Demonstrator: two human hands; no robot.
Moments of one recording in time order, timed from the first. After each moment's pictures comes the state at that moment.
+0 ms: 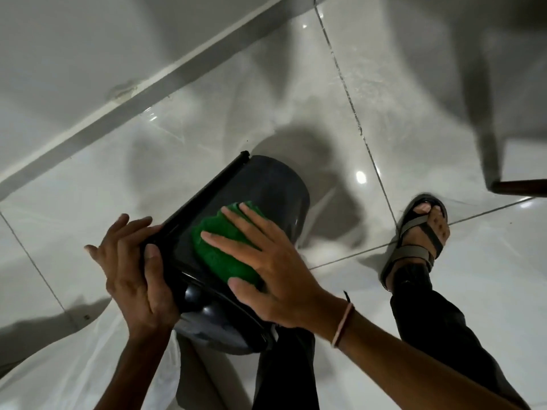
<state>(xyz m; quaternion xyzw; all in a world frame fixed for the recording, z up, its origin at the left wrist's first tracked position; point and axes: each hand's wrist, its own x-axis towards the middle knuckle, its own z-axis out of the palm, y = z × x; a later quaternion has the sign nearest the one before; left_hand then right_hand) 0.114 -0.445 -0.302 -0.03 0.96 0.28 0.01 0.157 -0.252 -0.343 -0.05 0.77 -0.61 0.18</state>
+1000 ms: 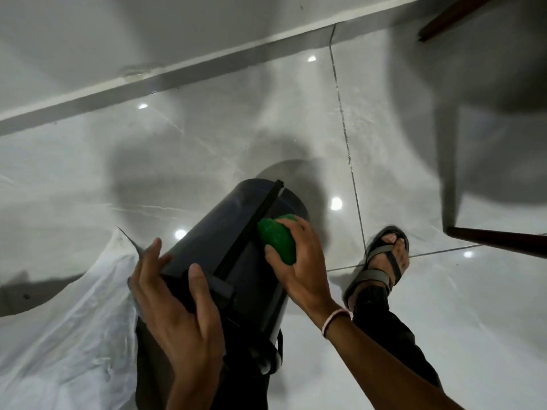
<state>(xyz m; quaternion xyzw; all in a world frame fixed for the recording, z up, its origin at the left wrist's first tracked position) 0.183 -0.353 -0.266 -0.26 0.91 0.31 -0.02 0.183 -0.214 -0.383 0.19 0.79 -0.54 0.20</state>
